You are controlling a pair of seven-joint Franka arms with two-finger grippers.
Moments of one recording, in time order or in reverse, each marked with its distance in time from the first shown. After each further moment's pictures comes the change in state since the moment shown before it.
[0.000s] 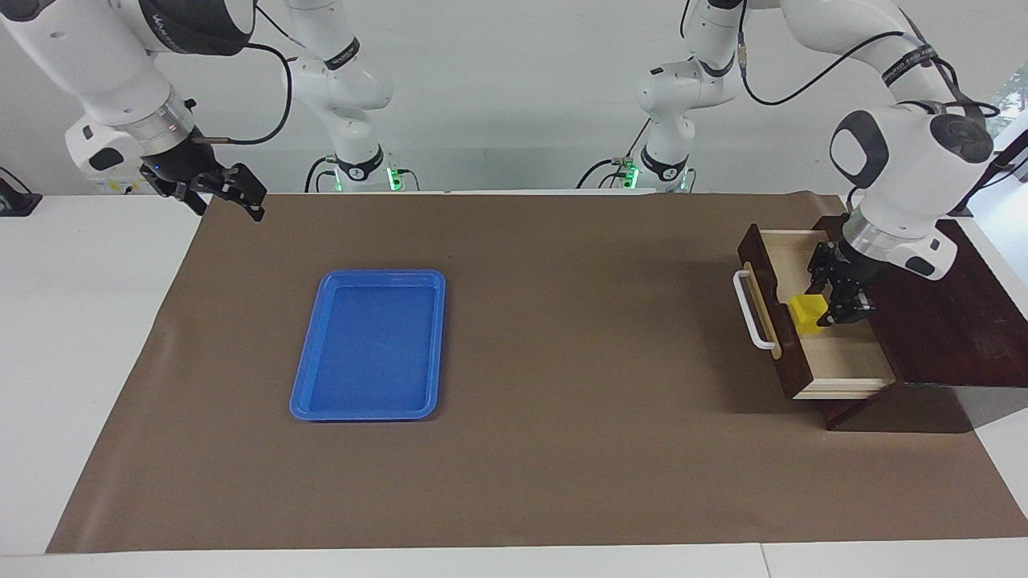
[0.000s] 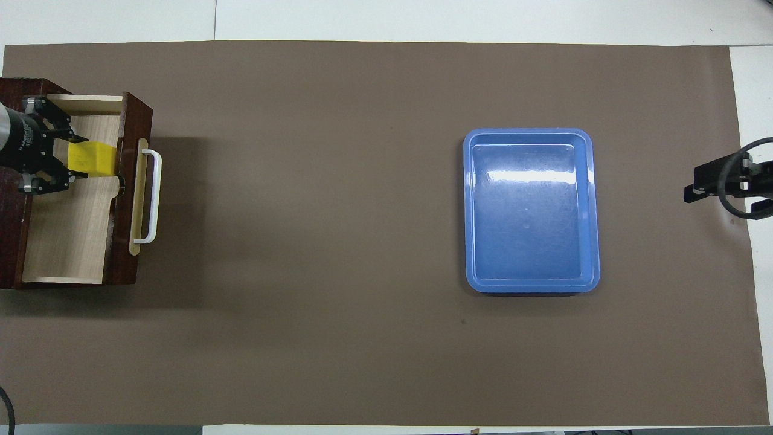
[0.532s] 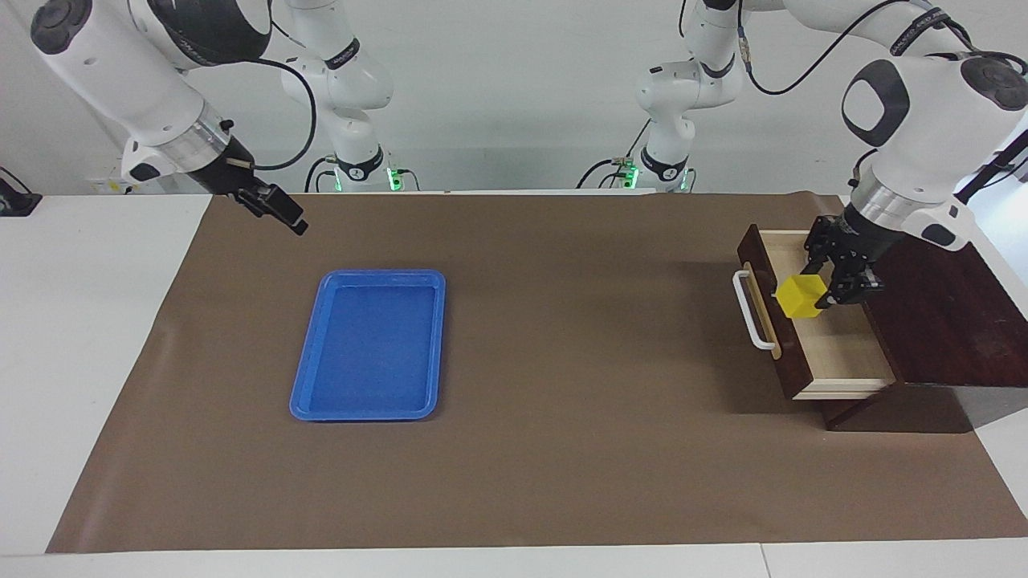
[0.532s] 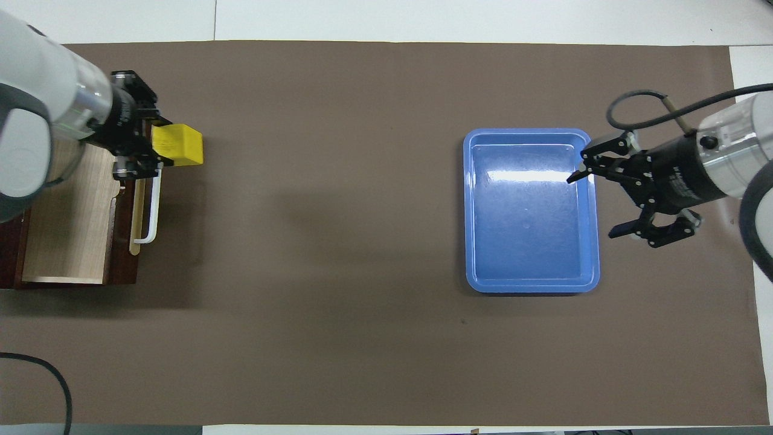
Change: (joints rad) left arm -0.305 0.044 -0.014 0.151 0.010 -0.140 -0.342; right arm 0.156 0.023 0.017 -0.080 0.303 0.119 0.763
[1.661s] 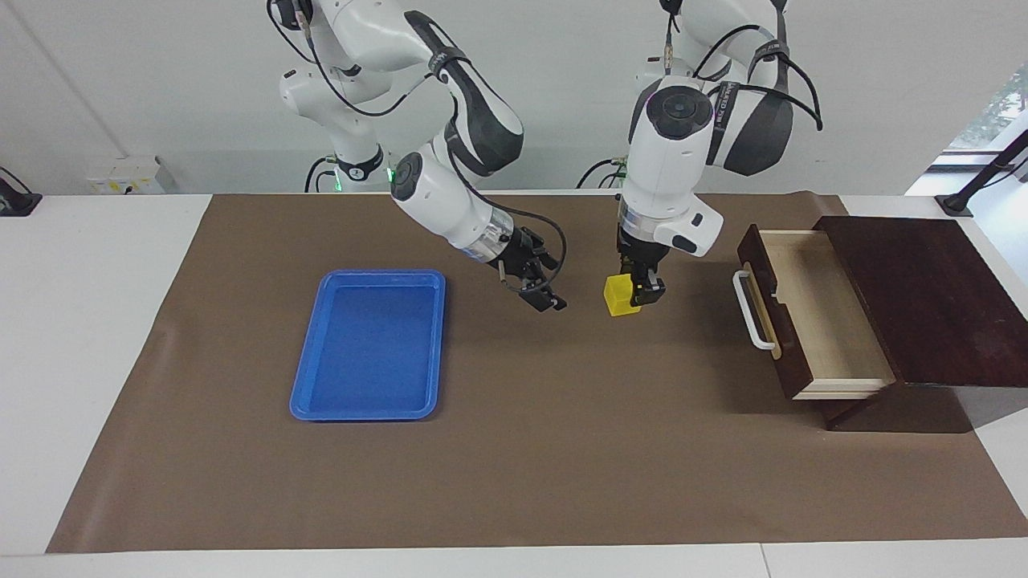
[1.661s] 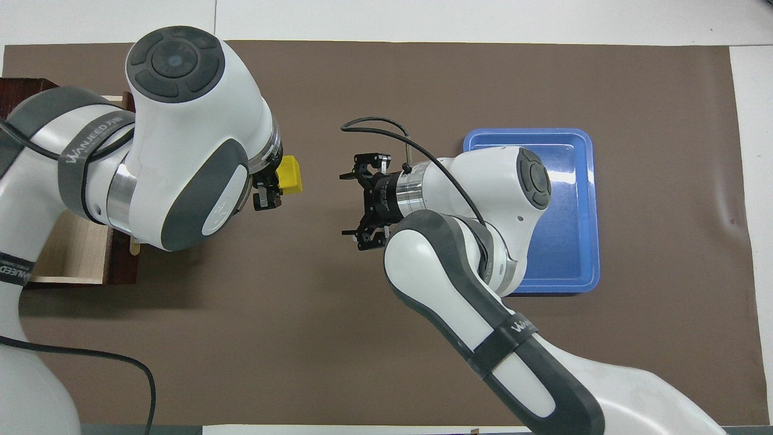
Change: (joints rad) left arm -0.215 0.074 0.001 0.014 0.077 -0.016 -0.329; right arm 0.493 0.305 0.003 -0.113 0.464 0.813 0.474
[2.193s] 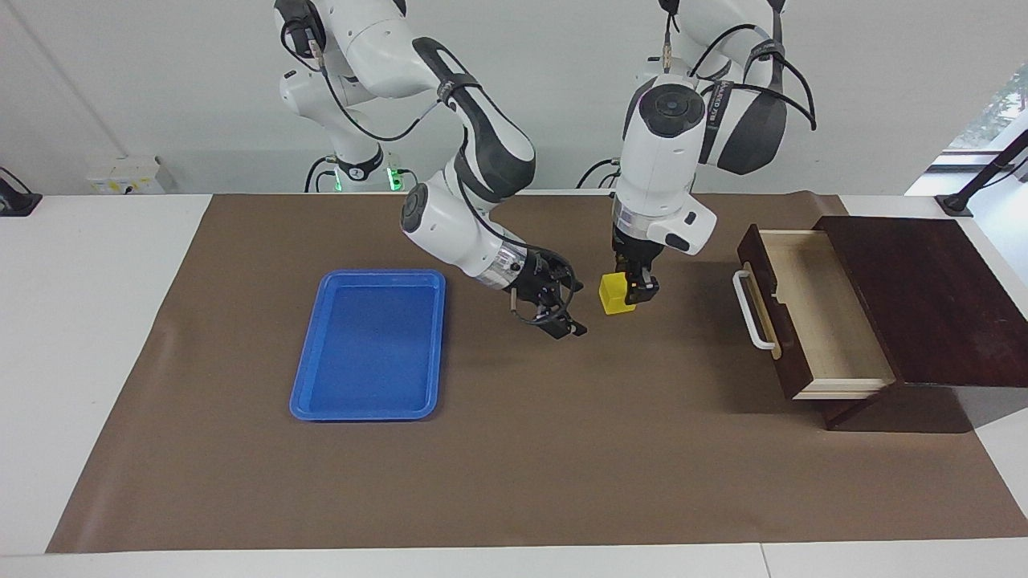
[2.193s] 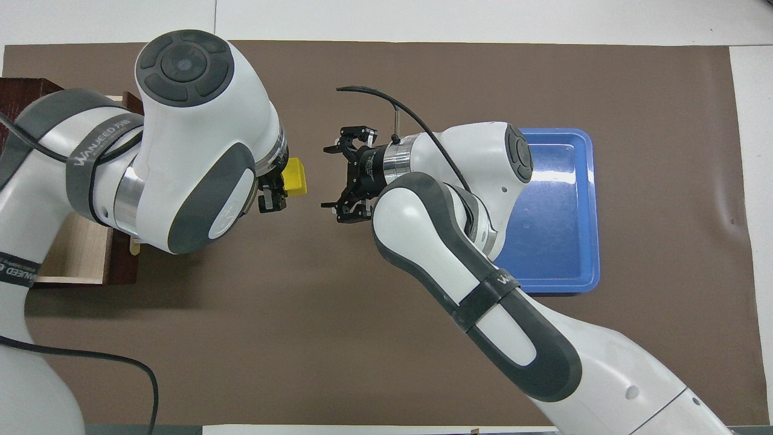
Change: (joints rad) left arm -0.009 0.000 -0.002 0.000 -0.001 0.000 -0.002; right arm 0.003 0.115 -0.005 0.155 0.083 -0.016 0.010
